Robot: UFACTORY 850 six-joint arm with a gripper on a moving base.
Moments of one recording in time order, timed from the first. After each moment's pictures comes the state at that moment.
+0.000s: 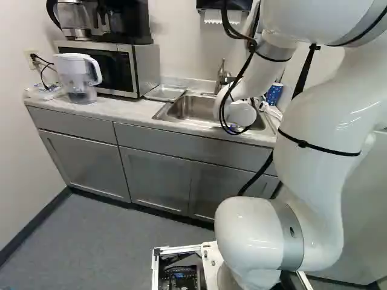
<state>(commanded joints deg) -11.2 -9.6 -38.6 0.0 51.1 0.0</state>
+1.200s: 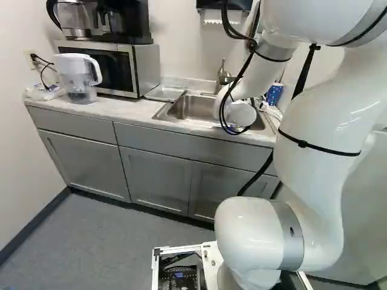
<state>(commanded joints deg) -11.2 -9.6 -38.6 0.0 51.1 0.0</state>
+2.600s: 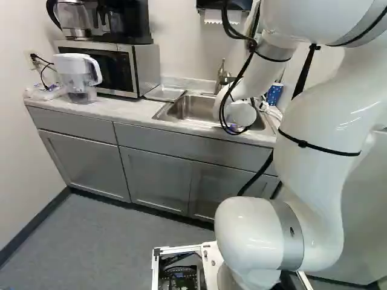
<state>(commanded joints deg) -11.2 -9.6 -38.6 0.0 51.1 0.0</state>
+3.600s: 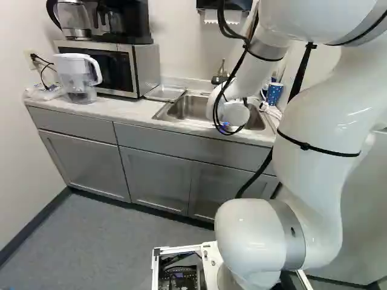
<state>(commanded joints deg) -5.9 -9.0 -38.0 0.0 51.1 0.0</state>
